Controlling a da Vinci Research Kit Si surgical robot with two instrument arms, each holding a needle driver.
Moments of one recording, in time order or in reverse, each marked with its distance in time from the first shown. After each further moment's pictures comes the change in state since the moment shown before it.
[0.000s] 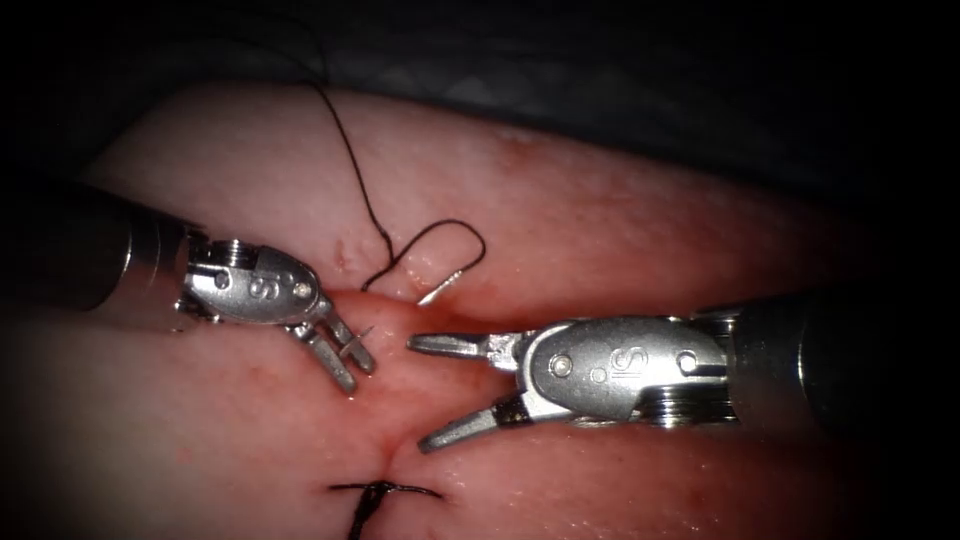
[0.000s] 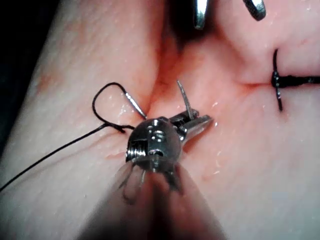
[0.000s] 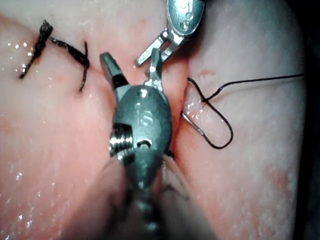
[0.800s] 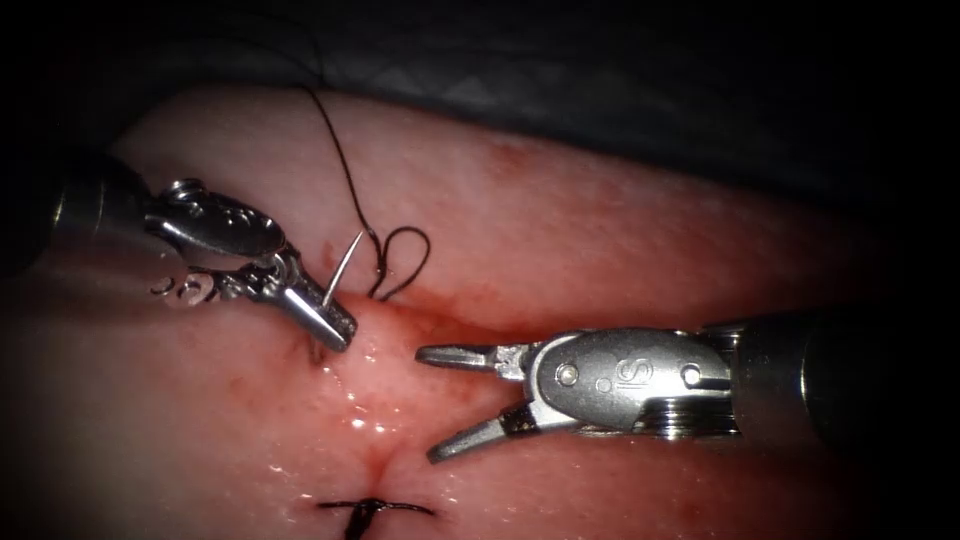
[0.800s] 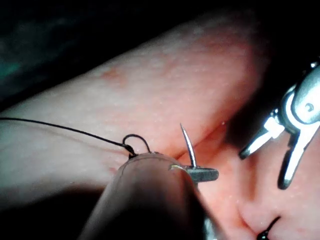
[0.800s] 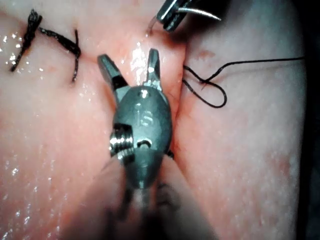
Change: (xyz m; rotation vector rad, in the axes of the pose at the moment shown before) right arm -0.001 0.000 0.000 0.001 -0.001 0.026; left arm 0.007 0.006 -0.005 -0.091 0.299 -0.919
